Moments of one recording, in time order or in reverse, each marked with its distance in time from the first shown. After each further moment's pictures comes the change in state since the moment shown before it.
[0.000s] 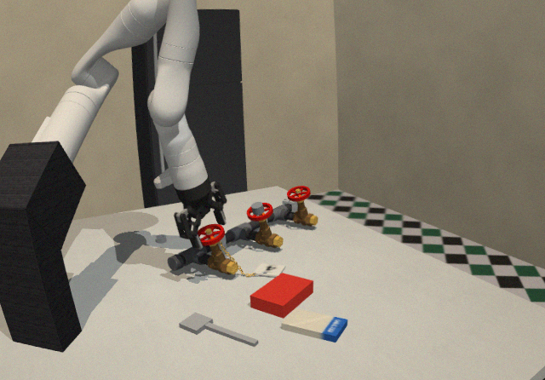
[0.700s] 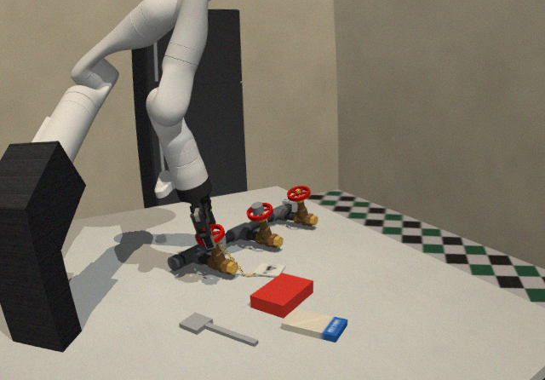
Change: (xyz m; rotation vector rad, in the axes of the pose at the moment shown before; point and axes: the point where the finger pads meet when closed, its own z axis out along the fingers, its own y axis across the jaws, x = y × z) arm -0.001 0.001 0.001 -0.001 -0.008 -0.629
